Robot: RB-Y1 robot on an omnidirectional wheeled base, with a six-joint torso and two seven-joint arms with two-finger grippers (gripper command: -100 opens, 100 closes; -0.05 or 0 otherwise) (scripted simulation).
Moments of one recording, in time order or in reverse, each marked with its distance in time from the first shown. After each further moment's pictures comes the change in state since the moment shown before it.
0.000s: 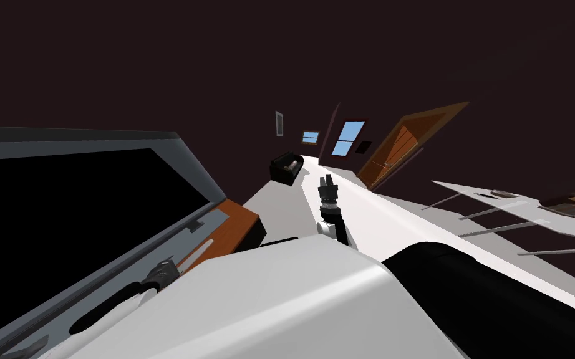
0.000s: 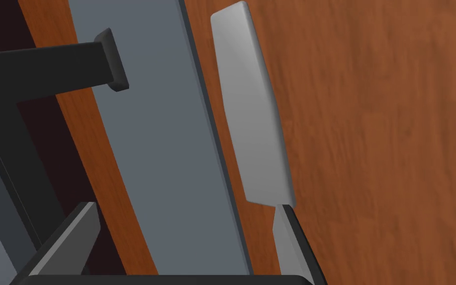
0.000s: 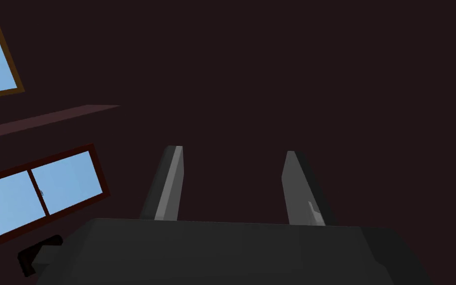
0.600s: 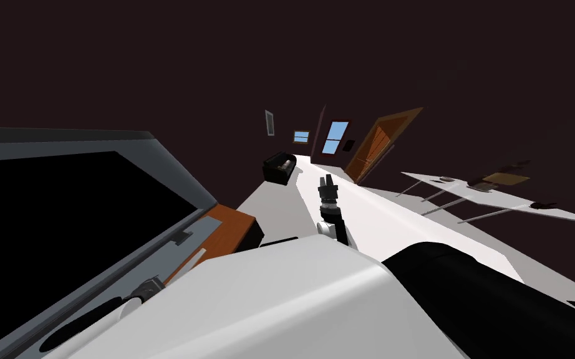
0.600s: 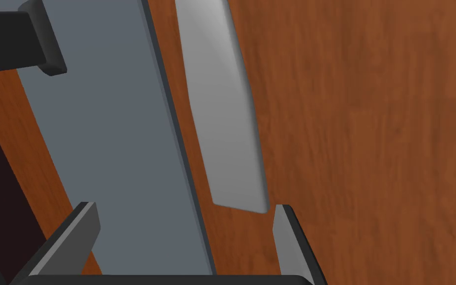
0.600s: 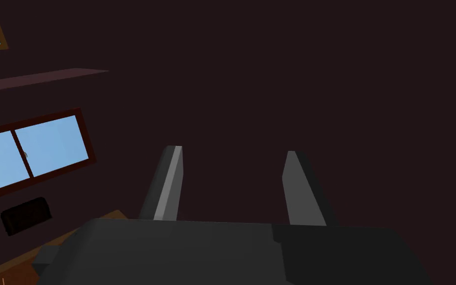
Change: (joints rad) left arm -0.038 0.045 0.042 0.168 0.088 0.118 0.053; right arm 0.000 0.000 0.000 0.000 0.000 0.000 0.000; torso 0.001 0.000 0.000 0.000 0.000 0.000
